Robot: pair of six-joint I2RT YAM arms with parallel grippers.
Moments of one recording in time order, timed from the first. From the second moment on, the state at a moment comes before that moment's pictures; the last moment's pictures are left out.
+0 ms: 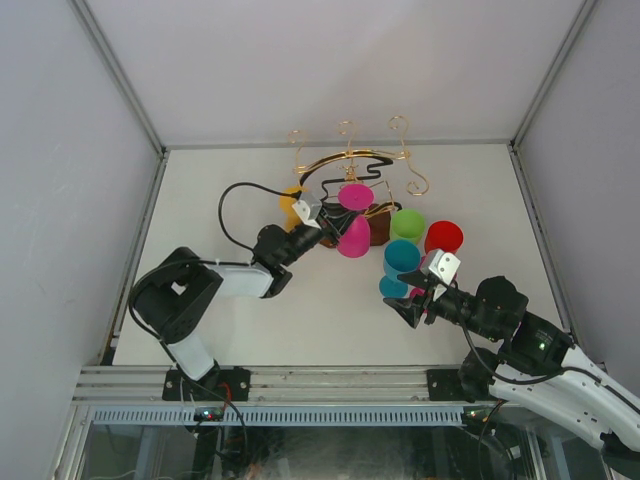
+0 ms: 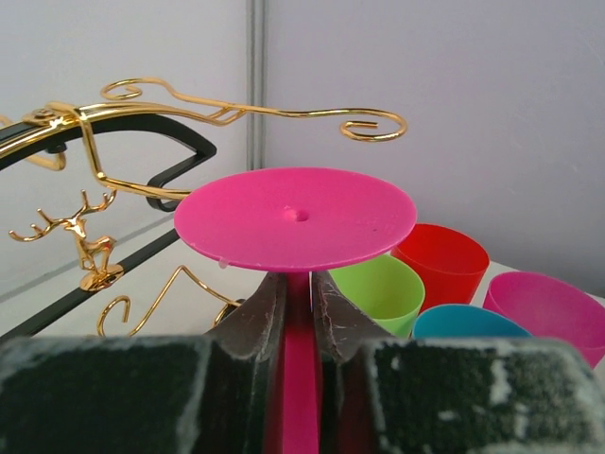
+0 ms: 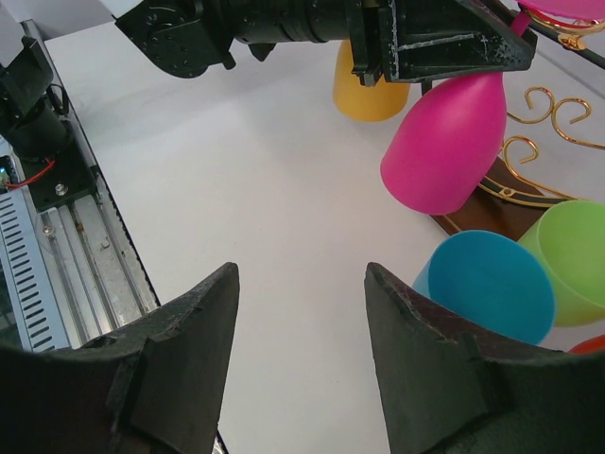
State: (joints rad) left arm -0.72 1.71 0.73 1.35 0.28 -0.20; right arm 0.92 0.40 0.65 -0.45 -0.08 -0.04
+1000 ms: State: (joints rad) left arm -0.72 1.74 0.72 1.37 0.17 -0.28; right arm 0.93 0.40 0.65 -0.47 -0.07 -0.04
